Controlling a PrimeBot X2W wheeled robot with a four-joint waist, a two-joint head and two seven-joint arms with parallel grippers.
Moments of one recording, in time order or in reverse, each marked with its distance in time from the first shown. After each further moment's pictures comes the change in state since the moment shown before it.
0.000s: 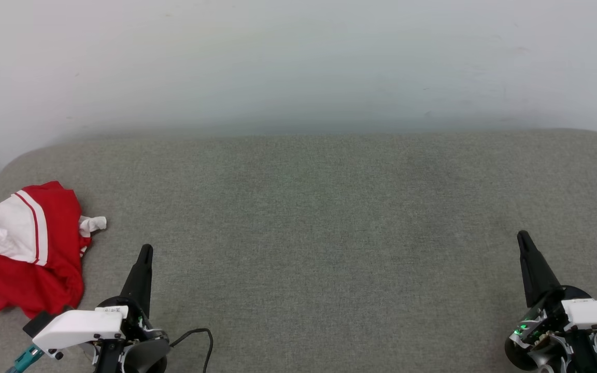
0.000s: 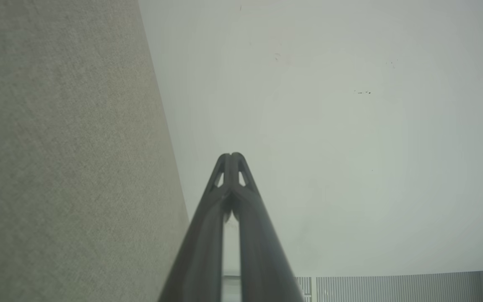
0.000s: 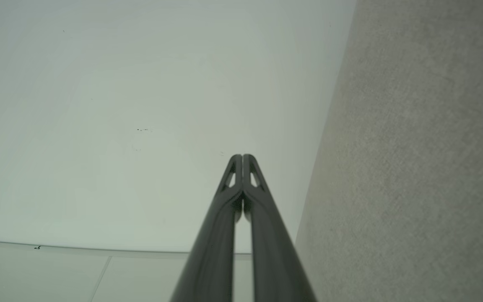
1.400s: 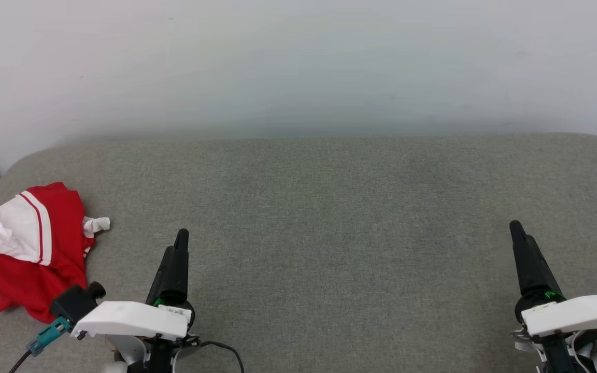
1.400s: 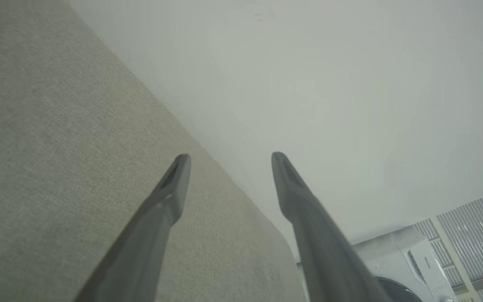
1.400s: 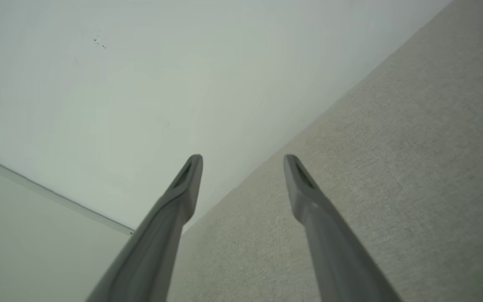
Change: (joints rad) left arm 0.014 -0.002 -0.144 -0.057 0.496 0.001 -0.160; right arm 0.031 -0.059 0.092 -0.074 -0.586 0.000 -0.159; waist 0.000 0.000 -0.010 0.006
